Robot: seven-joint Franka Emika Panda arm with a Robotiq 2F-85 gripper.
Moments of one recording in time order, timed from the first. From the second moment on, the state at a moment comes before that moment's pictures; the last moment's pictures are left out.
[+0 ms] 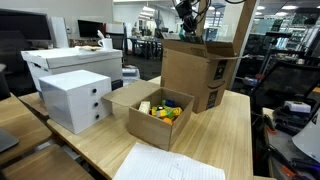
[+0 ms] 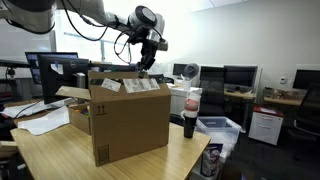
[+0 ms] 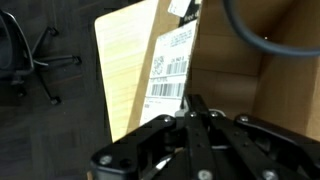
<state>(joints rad) 0.09 0.66 -0.45 -1.01 -0.01 1.17 -0.04</state>
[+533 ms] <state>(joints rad) 0.10 0.51 -0.43 -1.24 0.05 1.35 -0.04</state>
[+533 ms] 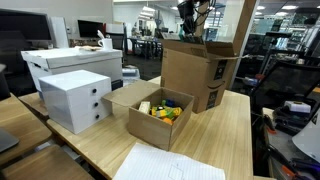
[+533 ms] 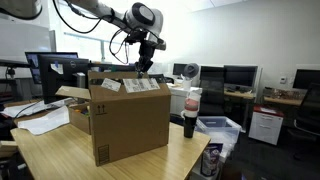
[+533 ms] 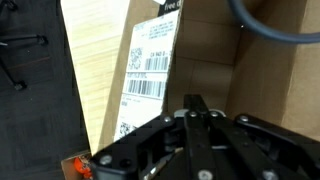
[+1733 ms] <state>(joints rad) -0.05 0.27 -0.19 -1.53 -0.10 1.36 0.09</state>
